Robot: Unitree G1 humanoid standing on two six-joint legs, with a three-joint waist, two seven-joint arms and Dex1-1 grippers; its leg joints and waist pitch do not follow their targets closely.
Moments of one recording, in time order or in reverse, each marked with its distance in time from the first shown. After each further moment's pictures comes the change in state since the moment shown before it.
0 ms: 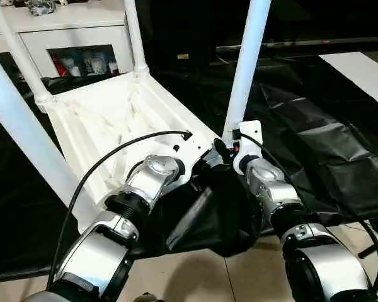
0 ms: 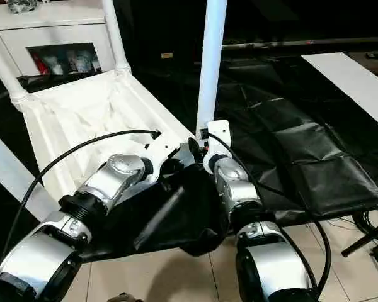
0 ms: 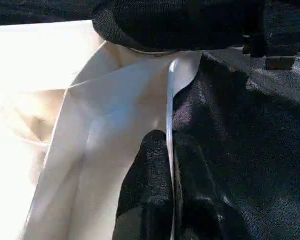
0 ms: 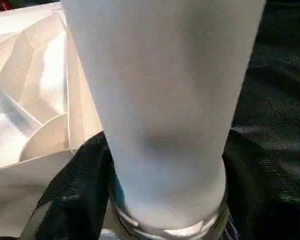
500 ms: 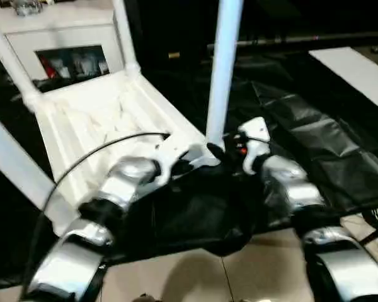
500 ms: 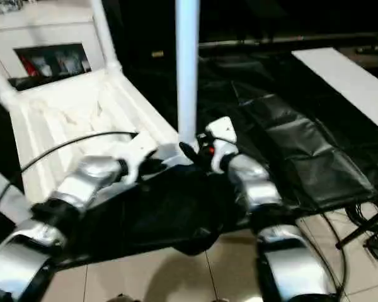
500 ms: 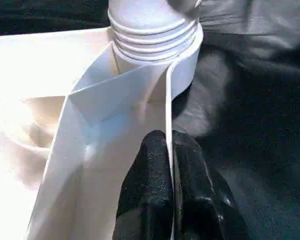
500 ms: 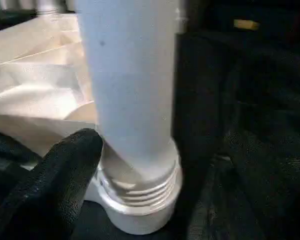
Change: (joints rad) left arm 0.124 0.163 0.029 -0.142 -0.047 -0.098 -0.258; right arm 0.090 -0.201 0.107 -0.200 0.009 -0.041 0.544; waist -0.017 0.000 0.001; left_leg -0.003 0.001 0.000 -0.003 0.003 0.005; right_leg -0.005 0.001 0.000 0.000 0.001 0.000
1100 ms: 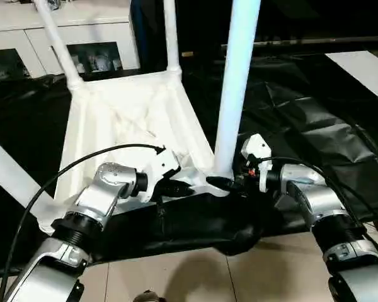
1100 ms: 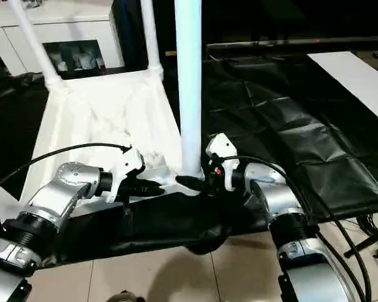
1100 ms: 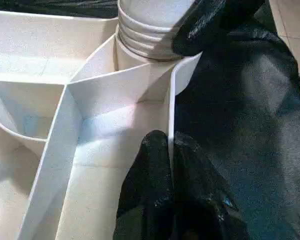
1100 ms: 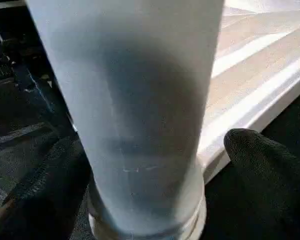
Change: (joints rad) left arm 0.107 0.089 -0.037 -0.213 -0.073 0.072 -0.293; right arm 0.068 -0.080 0.074 -0.114 0.026 0.070 0.311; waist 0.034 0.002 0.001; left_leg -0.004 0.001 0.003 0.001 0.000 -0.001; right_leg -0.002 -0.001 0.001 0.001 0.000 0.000
